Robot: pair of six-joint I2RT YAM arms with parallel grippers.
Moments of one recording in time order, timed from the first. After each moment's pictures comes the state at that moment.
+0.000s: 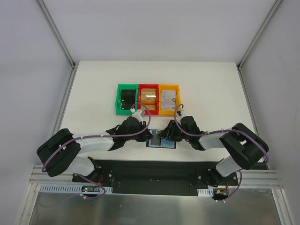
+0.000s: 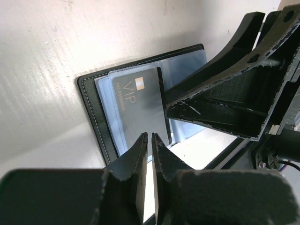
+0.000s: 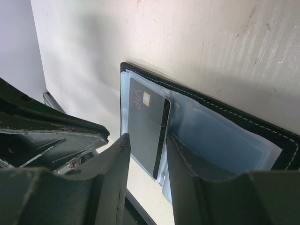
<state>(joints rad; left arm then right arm) -0.86 1.37 0.46 0.28 0.10 -0.82 0.69 1.53 0.37 0.56 -0.32 0.98</state>
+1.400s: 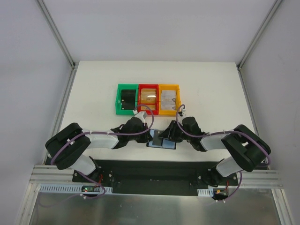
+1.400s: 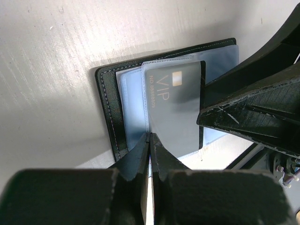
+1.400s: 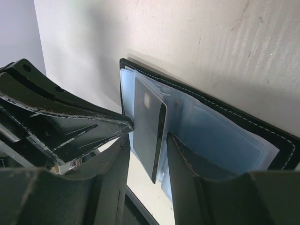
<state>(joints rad) -0.86 1.48 0.49 0.27 0.10 -0.82 0.68 1.51 0.35 0.58 -0.33 0.98</state>
